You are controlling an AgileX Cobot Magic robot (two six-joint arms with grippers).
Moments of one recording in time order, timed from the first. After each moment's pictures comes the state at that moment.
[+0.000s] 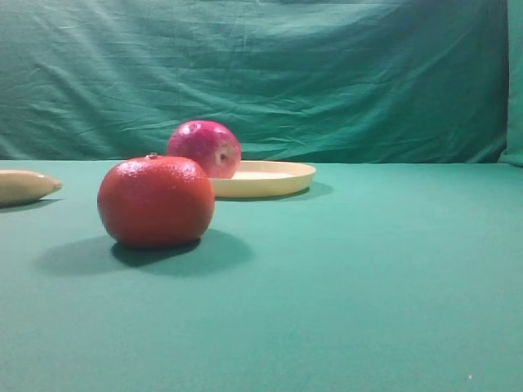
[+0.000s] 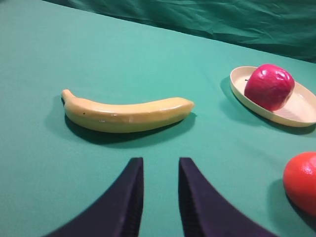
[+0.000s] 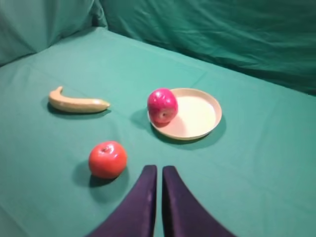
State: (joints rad) left arm 0.18 0.01 0.02 -0.58 0.37 0.53; right arm 0.37 0.30 -0.52 0.00 0.56 0.06
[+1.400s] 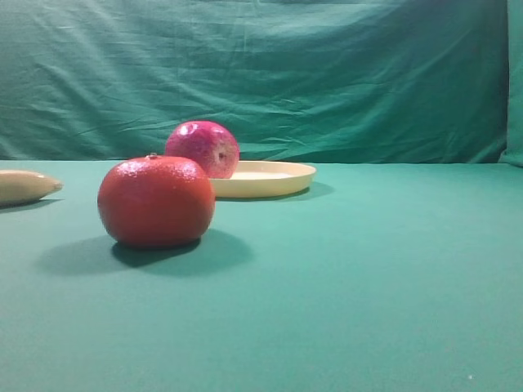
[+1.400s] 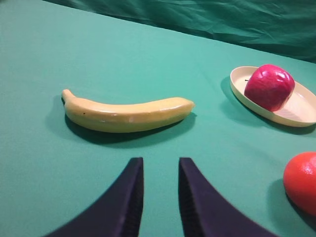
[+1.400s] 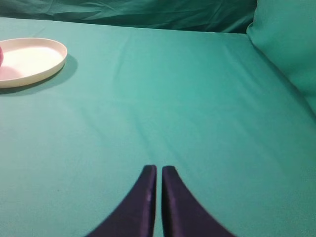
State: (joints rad) left arm 0.18 0.01 0.02 -0.58 0.37 0.53; right arm 0.11 -0.01 0.02 -0.04 0.39 0.04
